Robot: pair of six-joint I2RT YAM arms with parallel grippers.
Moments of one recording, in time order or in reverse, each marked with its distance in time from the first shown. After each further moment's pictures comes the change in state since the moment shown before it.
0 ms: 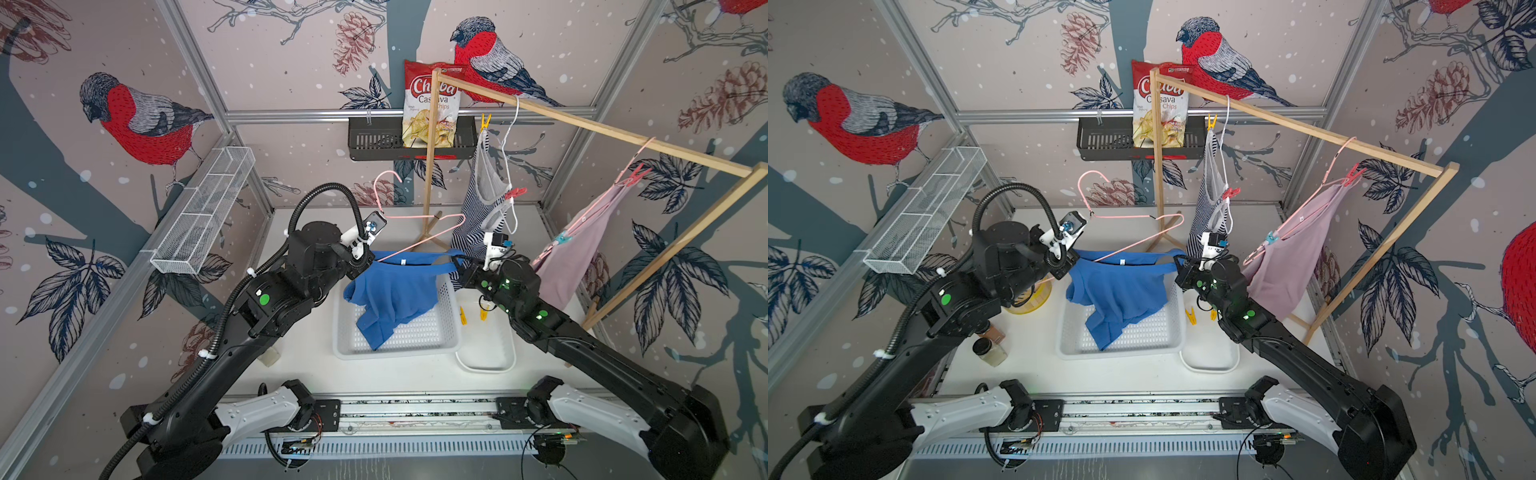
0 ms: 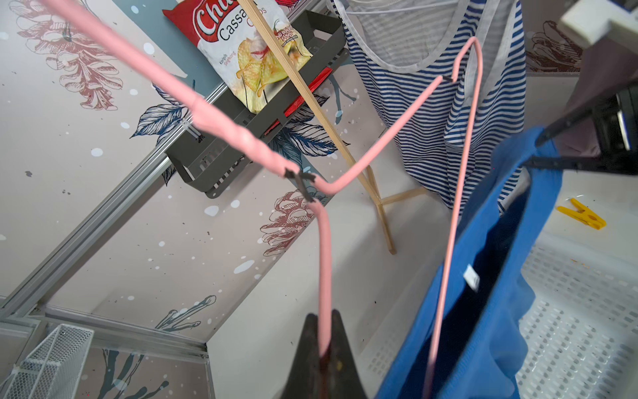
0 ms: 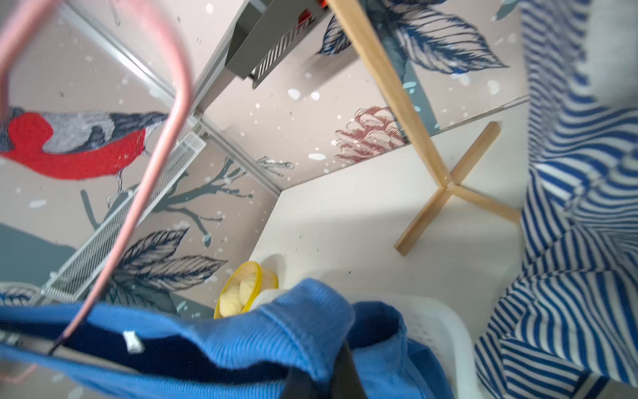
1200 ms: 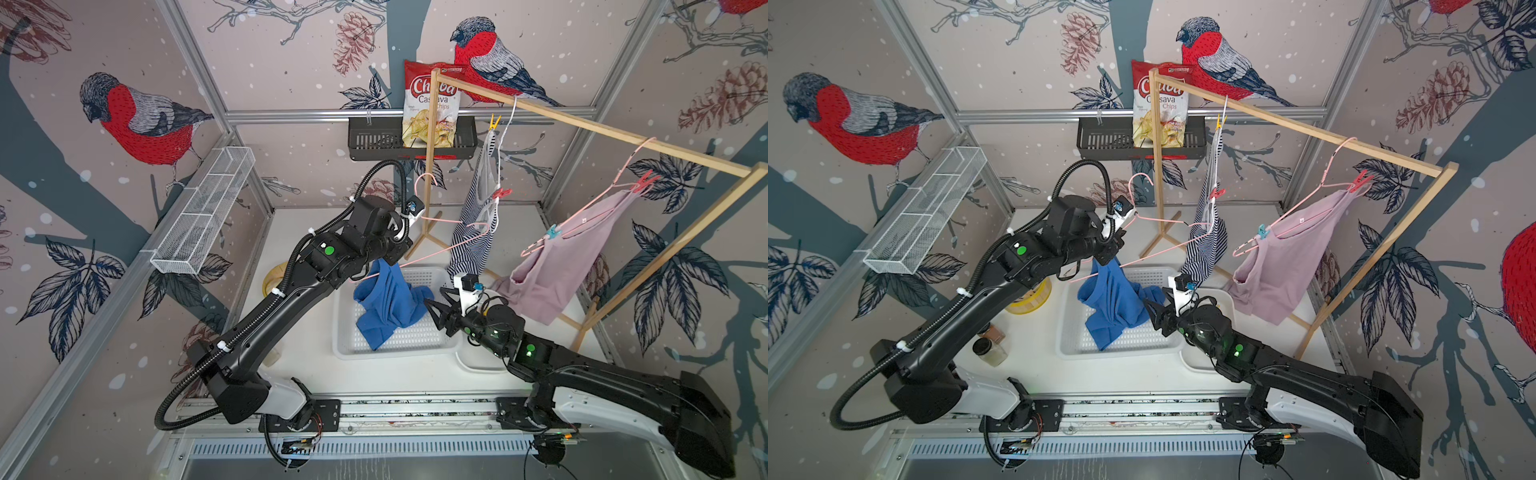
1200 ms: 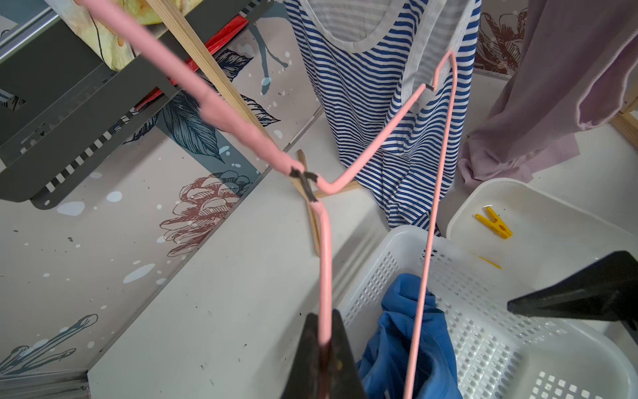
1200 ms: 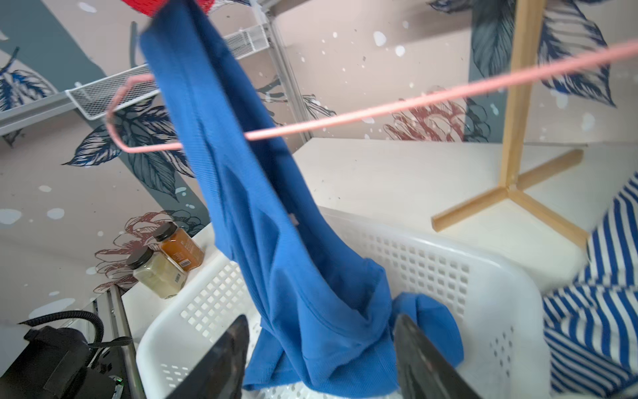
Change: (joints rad) left arm 0.000 0.326 0.156 -0.069 0.171 -0.180; right arm 0.355 -0.057 -0.206 0.199 0.182 -0.364
